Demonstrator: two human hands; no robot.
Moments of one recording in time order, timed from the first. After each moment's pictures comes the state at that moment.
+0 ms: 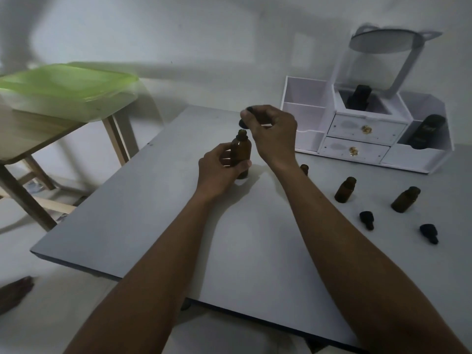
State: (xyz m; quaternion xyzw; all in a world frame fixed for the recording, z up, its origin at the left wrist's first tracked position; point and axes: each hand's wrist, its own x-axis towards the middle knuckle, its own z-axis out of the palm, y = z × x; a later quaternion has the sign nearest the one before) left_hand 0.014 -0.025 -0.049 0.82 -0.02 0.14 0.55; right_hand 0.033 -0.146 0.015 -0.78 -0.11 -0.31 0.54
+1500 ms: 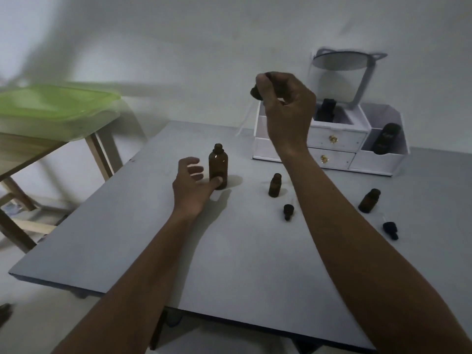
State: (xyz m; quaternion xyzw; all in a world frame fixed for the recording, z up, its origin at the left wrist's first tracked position) left_hand -0.007 -0.020 -0.046 0.78 0.05 0.15 0.61; right_hand 0.007 -0.191 0.089 -0.67 -0.14 -0.44 0.58
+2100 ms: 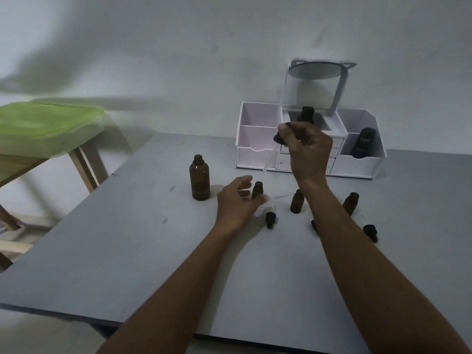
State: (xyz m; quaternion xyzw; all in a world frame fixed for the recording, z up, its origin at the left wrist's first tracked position) left_hand -0.017 -0.137 -0.045 0.81 -0.05 0.05 0.58; right_hand -0.001 -0.279 0.038 -0.70 -0.06 -0.41 0.58
